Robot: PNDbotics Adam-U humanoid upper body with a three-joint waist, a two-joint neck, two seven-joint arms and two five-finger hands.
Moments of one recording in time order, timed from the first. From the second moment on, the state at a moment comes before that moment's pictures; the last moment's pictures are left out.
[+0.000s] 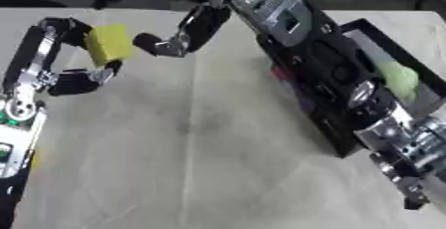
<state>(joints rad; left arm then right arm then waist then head) -0.68 0.03 -0.19 -1.41 -0.70 0.06 -0.02 -0.93 -0.48 0.39 -1.50 -0.15 -0.46 0.71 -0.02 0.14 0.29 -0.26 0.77</state>
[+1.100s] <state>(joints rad) -0.68 0.00 -0.21 -1.39 -0.40 -0.04 -0.06 -0.94 -0.45 0.40 -1.37 0.02 -0.62 0.56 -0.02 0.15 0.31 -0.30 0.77</state>
